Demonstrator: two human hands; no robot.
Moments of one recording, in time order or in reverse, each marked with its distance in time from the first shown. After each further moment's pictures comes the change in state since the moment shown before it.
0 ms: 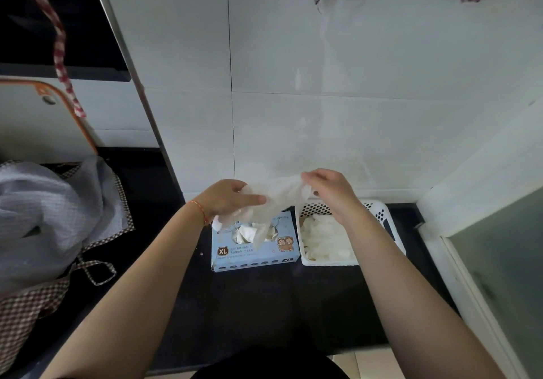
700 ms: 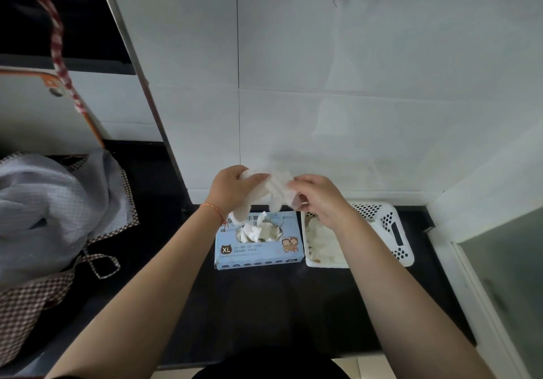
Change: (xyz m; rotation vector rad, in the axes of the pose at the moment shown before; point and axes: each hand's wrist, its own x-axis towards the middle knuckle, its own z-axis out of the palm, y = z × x) left_hand 0.017 0.007 0.017 -0.093 0.435 0.096; right_hand 0.012 0.003 0.029 0.123 -0.177 0.128
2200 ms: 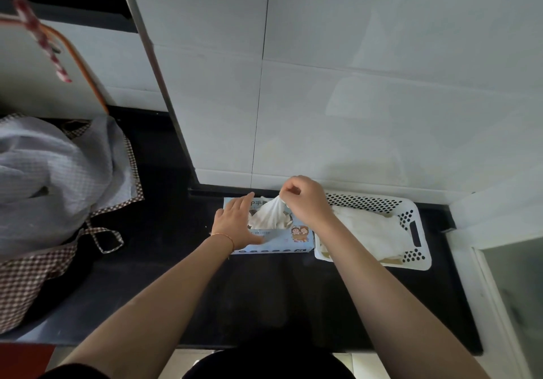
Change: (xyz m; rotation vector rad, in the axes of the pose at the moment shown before) left_hand -0.013 -0.132 0.041 0.705 -0.260 -0.035; right_hand 0.039 0.046 0.048 -0.505 0.075 -0.260
